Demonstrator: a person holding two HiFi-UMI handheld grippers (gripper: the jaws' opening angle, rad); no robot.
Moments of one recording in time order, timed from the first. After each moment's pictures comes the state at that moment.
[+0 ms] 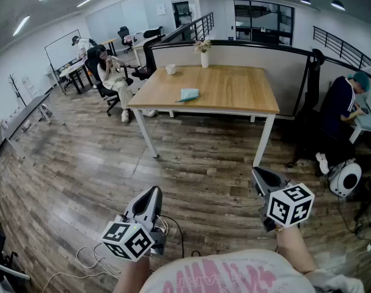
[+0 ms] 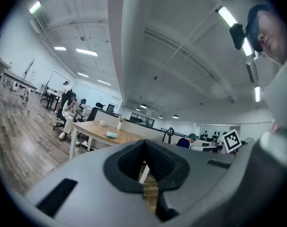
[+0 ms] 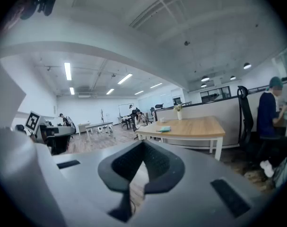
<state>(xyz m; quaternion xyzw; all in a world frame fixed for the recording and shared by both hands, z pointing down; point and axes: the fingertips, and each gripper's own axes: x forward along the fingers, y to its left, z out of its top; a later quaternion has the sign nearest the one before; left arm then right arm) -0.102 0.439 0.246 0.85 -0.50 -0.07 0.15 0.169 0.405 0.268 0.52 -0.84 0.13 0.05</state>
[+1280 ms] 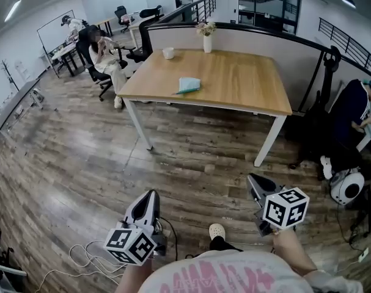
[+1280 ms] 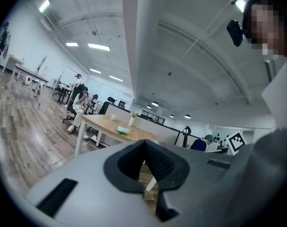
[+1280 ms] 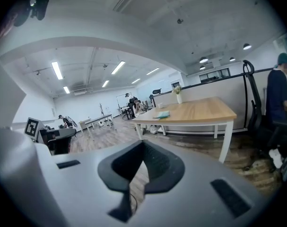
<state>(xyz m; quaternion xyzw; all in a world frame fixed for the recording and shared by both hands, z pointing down) -0.118 0.302 0.317 0.81 -0.55 -0.07 0.19 0.155 0.261 0.351 0.49 -0.84 0.22 0.09</state>
